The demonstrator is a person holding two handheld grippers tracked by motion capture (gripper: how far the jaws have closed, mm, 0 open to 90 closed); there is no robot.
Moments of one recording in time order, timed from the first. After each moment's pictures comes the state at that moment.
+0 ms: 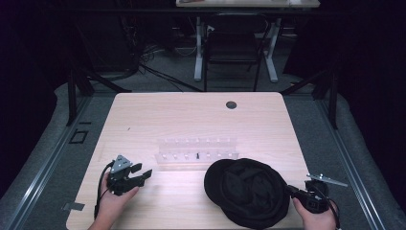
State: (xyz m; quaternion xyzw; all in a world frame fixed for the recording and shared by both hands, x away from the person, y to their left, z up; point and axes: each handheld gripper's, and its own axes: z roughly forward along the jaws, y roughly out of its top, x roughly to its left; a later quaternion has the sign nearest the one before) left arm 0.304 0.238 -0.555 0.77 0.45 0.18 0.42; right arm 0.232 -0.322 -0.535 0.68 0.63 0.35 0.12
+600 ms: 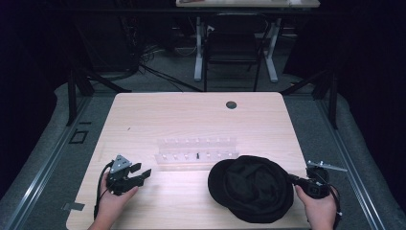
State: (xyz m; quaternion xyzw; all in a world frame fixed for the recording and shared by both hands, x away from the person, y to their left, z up) left arm 0.304 0.239 -0.555 0.77 0.45 0.18 0.41; right arm 0.265 -0.335 -0.527 0.67 0.64 0.35 0.12
